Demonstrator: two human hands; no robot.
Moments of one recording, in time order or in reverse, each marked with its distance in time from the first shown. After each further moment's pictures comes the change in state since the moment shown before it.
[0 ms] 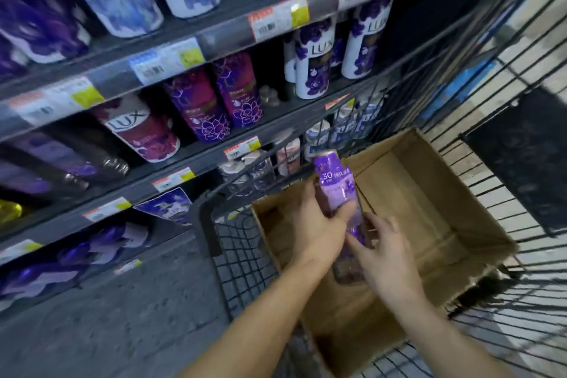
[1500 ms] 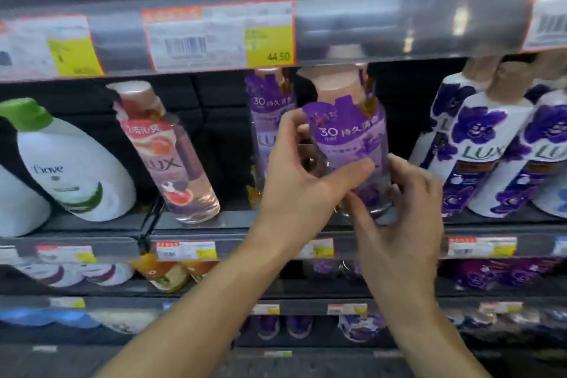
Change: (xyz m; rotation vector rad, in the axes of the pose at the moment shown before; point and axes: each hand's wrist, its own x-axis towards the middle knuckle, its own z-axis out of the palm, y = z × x) left_hand -0.003 0.105 -0.592 -0.300 0.341 0.676; right_hand -0.107 -0.517 0.262 0.524 0.136 -0.850
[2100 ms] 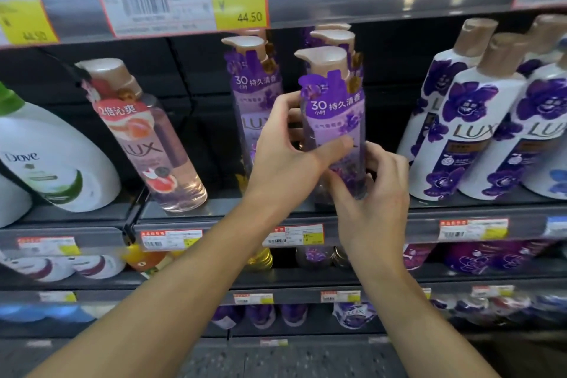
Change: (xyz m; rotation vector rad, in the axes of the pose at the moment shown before) left_hand 0.019 -0.021 0.002 0.243 0.013 -0.041; right_hand 0.004 0.024 0.018 0.017 -0.027 0.141
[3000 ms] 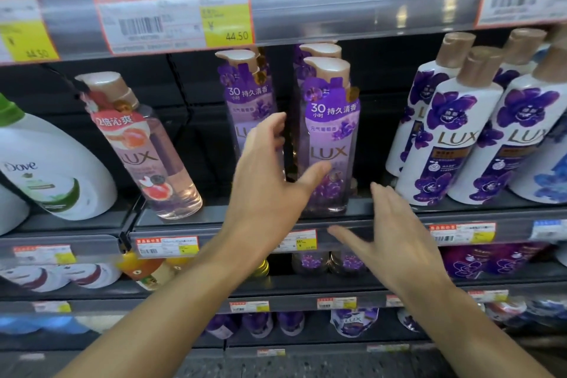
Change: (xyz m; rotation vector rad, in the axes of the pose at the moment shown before) left_hand -0.026 0.006 -0.008 0.376 0.075 0.052; right_hand 0.004 0.032 -0.051 -0.843 -0.523 0.077
